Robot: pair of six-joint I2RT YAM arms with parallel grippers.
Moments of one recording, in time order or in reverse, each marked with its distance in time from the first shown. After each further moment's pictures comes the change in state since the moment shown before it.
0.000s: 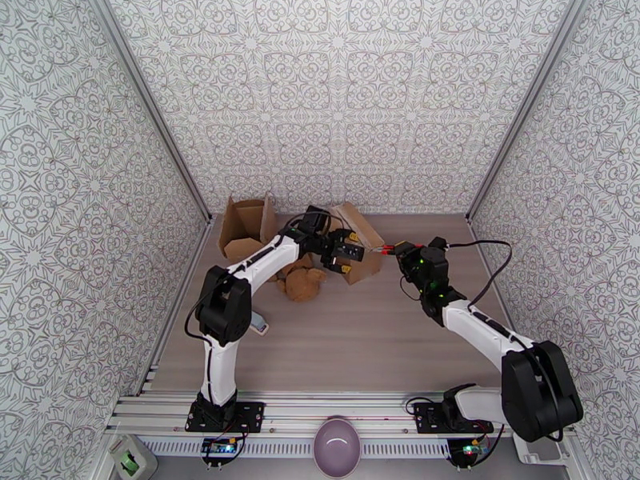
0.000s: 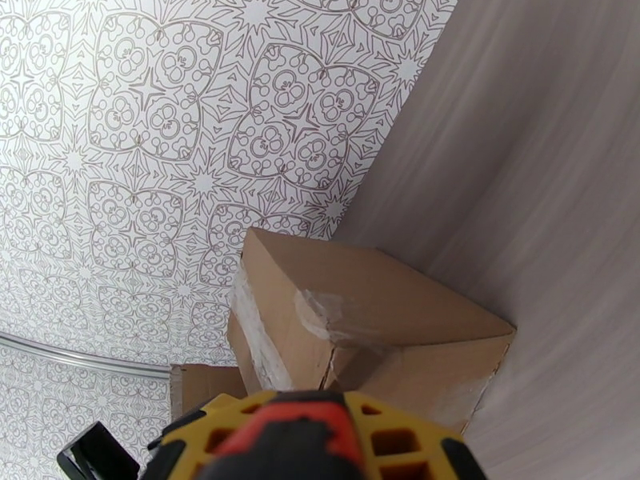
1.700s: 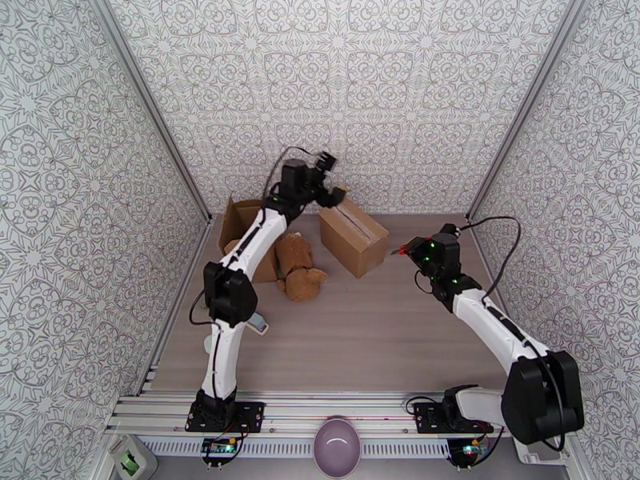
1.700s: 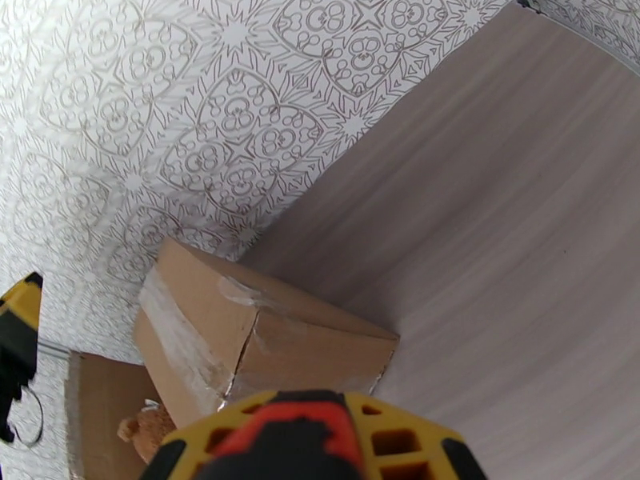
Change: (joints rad) left arm 0.184 0.324 0.752 0.085 -0.251 -1.302; right arm -0.078 0.003 0.201 -0.367 0.026 -0.389
